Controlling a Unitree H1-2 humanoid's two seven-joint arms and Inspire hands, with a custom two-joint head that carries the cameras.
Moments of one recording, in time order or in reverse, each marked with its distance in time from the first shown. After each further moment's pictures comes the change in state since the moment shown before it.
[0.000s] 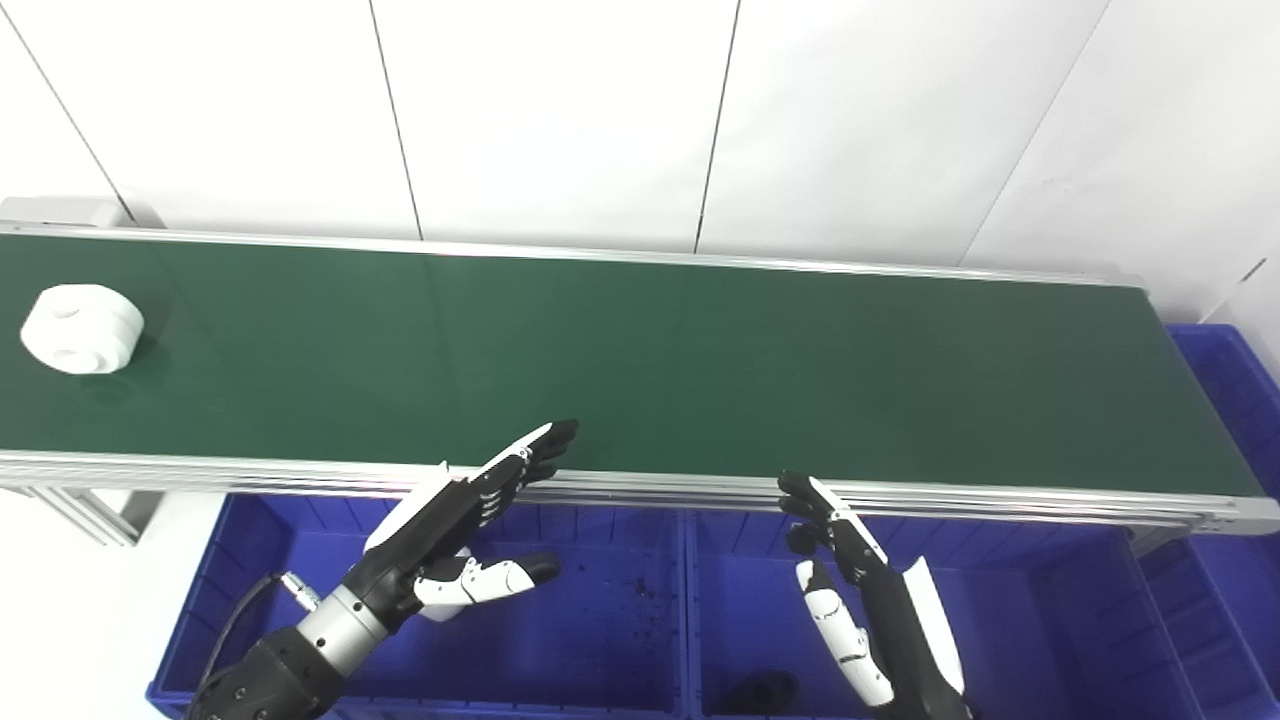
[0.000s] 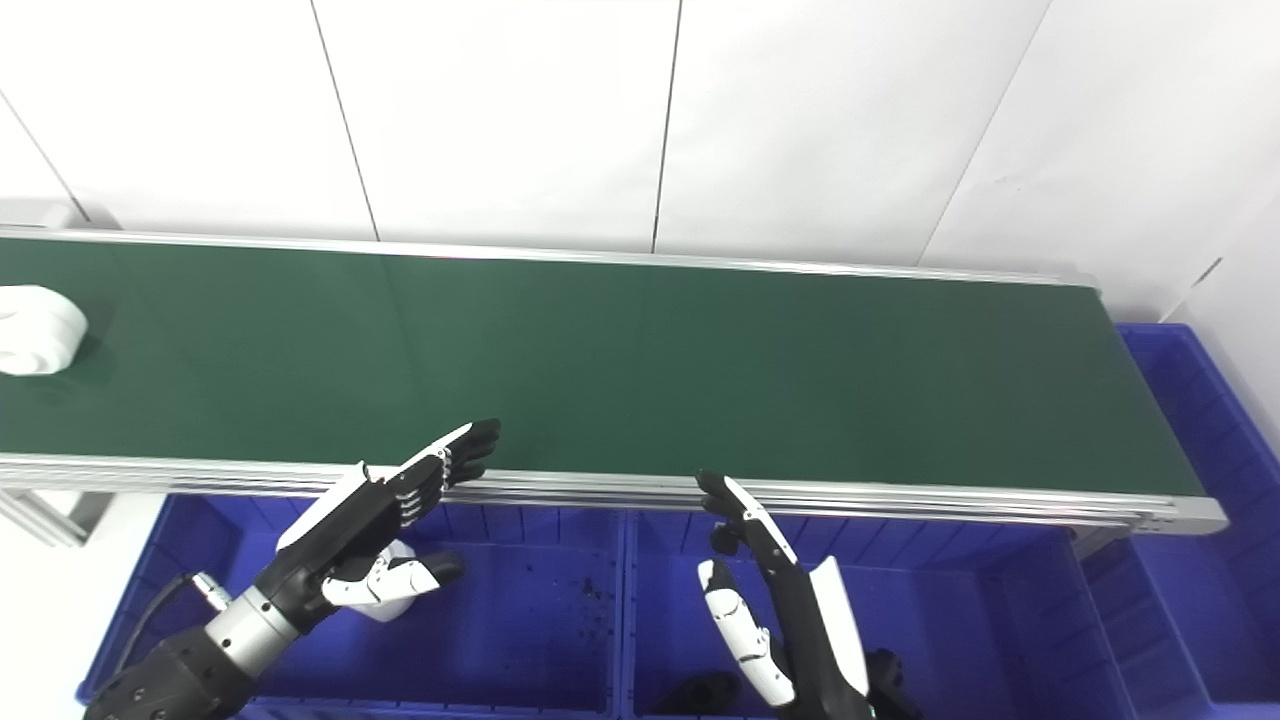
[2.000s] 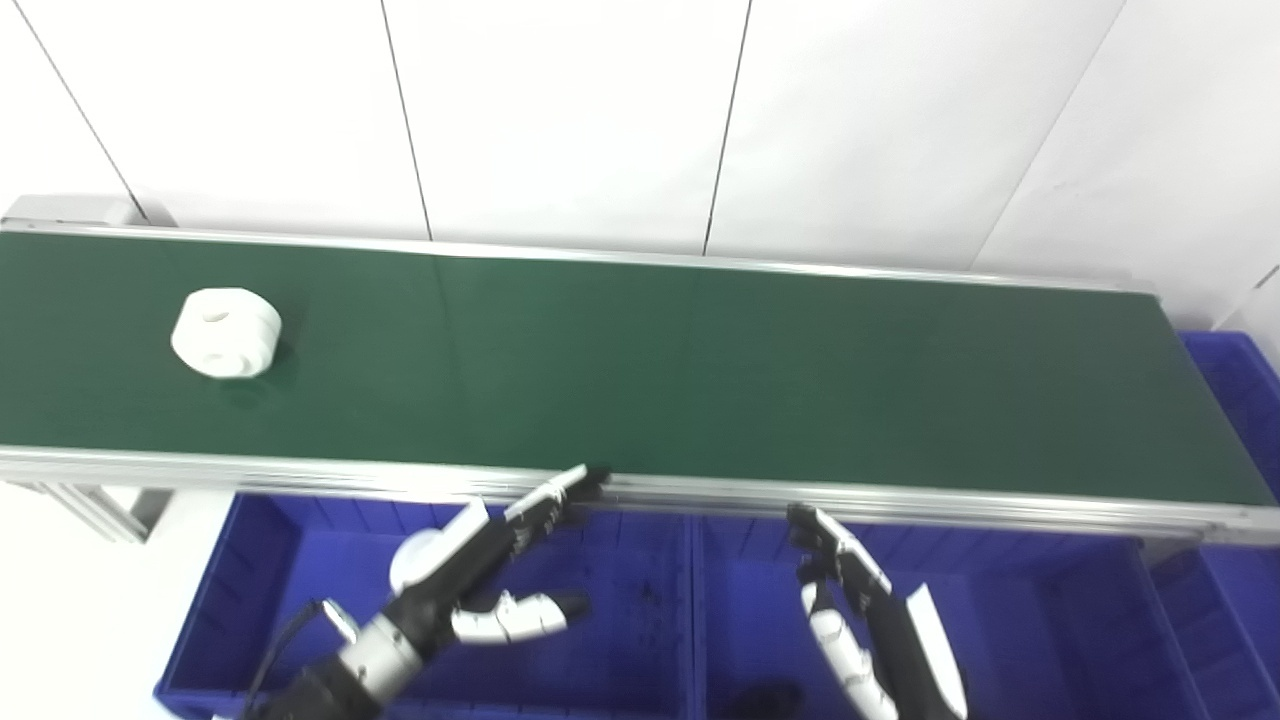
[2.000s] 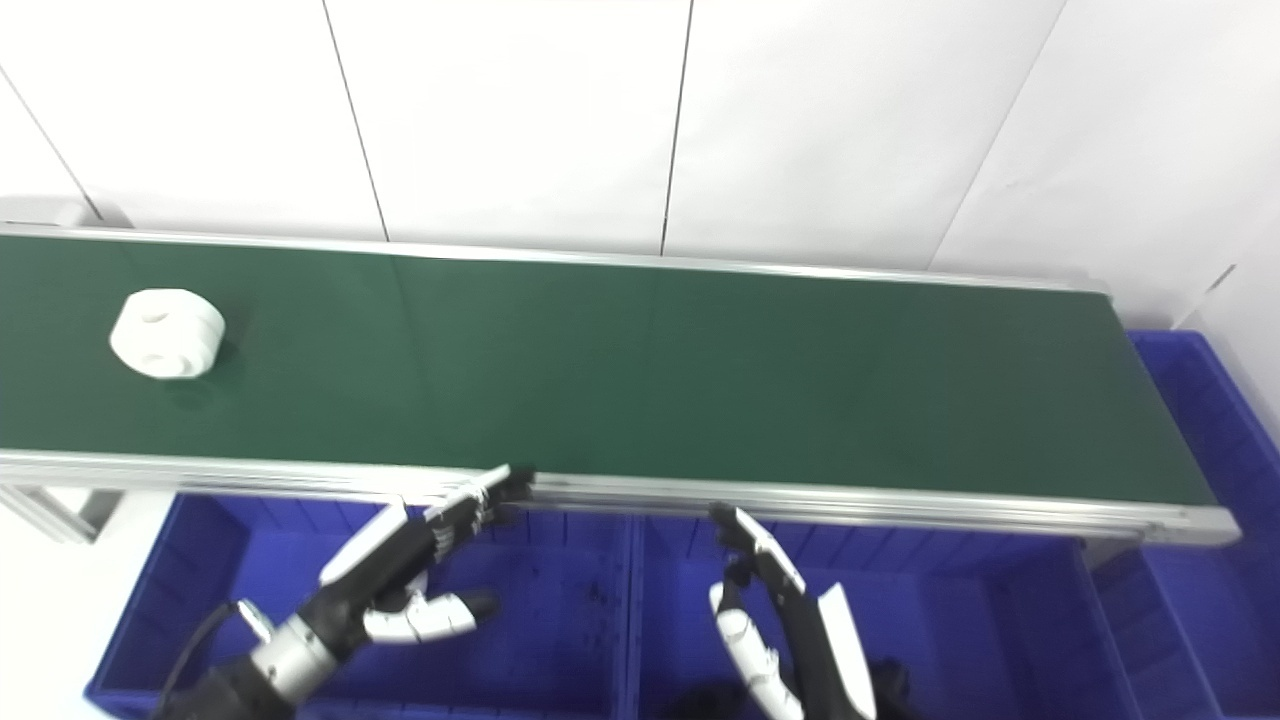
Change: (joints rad) left arm 0.003 -0.048 -0.042 0.139 0.108 -0.137 0.026; right arm 0.000 -0.020 -0.010 0.103 0.022 -0.026 -0.010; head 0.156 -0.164
